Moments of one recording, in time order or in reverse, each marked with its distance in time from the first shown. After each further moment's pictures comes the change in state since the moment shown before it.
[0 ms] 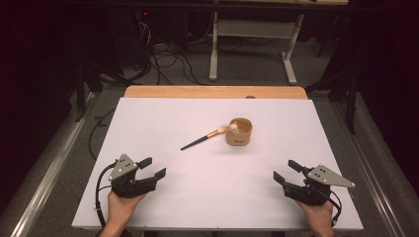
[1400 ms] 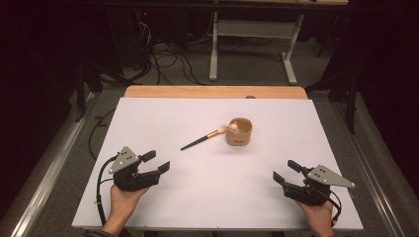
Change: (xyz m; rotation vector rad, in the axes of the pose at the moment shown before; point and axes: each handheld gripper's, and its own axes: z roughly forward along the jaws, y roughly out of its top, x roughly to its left) left arm -0.004 0.024 0.005 -0.038 -0.039 0.003; right arm 0.000 0.000 0.000 -0.001 0.007 -0.001
